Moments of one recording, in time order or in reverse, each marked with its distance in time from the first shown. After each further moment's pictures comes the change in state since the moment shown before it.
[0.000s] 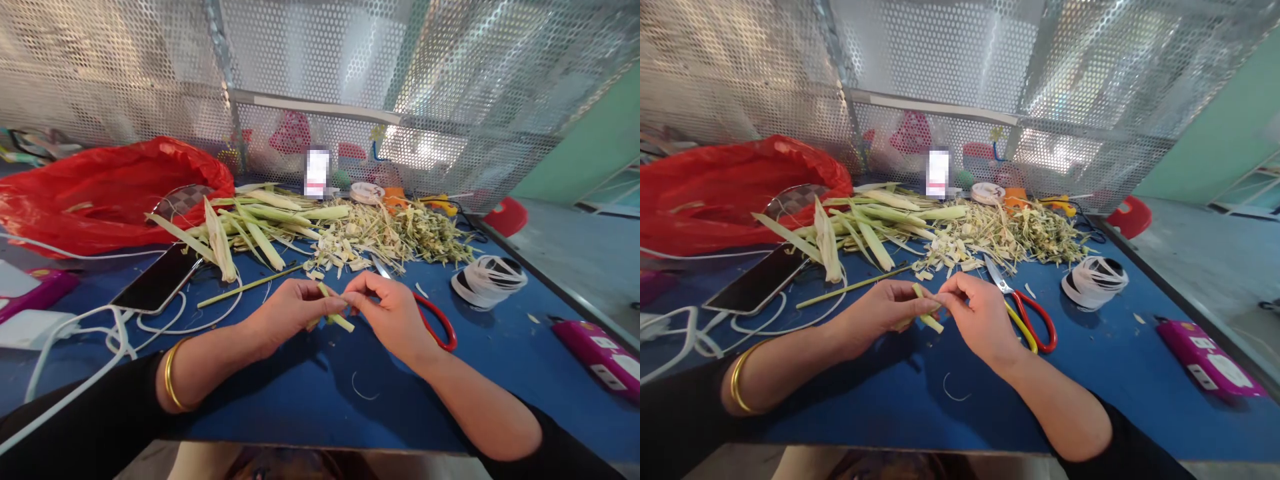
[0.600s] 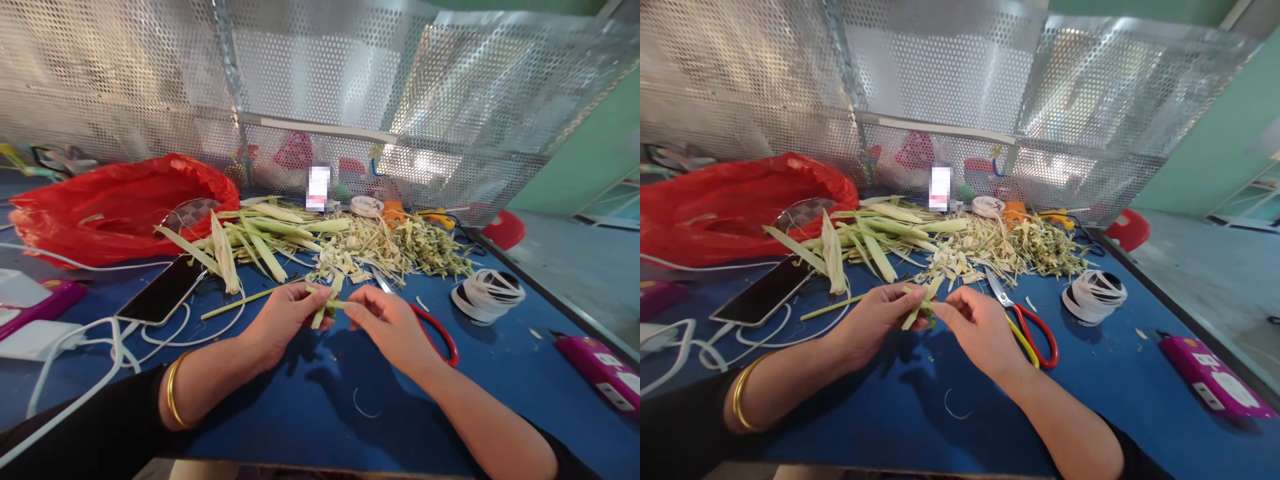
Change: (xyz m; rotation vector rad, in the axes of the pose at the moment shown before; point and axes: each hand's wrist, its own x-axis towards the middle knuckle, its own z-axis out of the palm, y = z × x) left_hand 0.003 -0.004 -0.001 -0.267 0.155 0.048; right_hand 0.000 -0.003 0.000 0.060 -0.048 0.129
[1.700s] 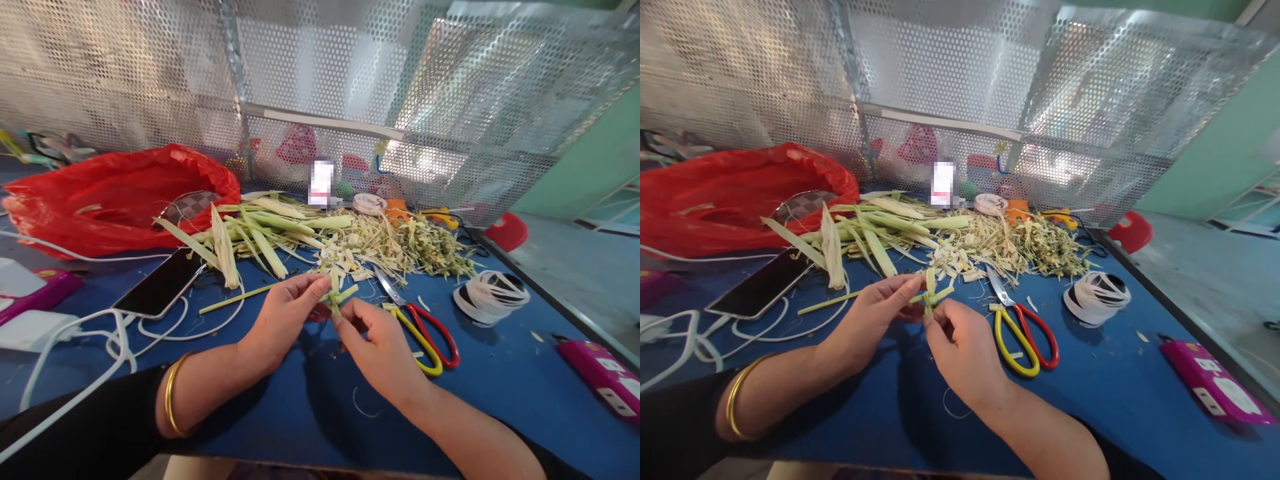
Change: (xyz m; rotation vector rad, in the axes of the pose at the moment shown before) left_hand -0.003 -0.003 0.005 0.091 0.127 0.130; right_hand -0.012 -0.001 0.026 -0.124 0.027 -0.046
